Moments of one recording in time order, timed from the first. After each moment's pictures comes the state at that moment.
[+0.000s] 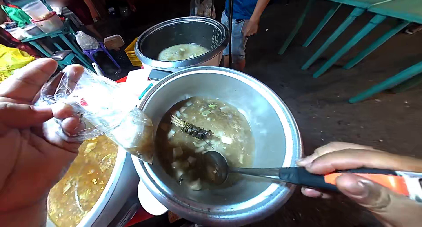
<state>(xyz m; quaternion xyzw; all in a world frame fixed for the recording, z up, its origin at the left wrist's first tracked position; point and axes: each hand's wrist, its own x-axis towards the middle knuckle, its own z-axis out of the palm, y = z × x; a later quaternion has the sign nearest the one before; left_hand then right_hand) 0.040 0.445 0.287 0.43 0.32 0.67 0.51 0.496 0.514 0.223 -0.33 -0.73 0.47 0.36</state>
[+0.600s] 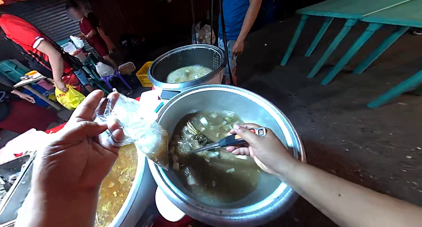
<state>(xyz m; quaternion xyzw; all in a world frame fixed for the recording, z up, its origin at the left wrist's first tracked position) 0.080 0.444 0.306 0.37 0.41 0.72 0.42 0.374 0.559 0.185 -0.48 -0.45 0.64 0.41</state>
